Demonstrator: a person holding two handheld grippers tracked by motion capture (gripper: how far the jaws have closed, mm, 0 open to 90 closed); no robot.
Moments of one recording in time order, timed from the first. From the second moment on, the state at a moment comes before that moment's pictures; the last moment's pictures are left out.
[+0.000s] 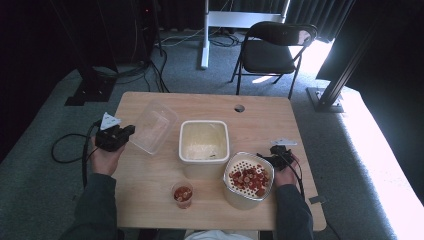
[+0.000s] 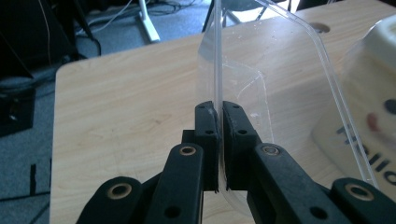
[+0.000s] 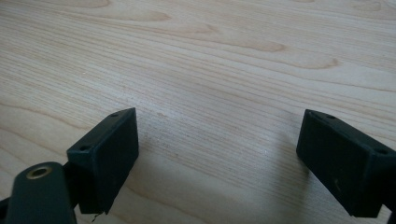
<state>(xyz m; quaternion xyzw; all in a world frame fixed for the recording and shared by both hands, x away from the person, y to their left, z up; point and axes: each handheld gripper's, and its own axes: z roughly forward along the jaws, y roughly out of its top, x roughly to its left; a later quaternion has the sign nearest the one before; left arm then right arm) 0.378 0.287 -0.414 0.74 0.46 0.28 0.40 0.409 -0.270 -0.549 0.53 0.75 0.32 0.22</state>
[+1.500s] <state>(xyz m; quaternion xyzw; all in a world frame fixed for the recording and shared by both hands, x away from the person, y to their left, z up) 0.348 0.226 -0.342 0.79 0.34 0.28 0.44 0.409 -0.270 -0.549 0.53 0.75 0.32 0.22</state>
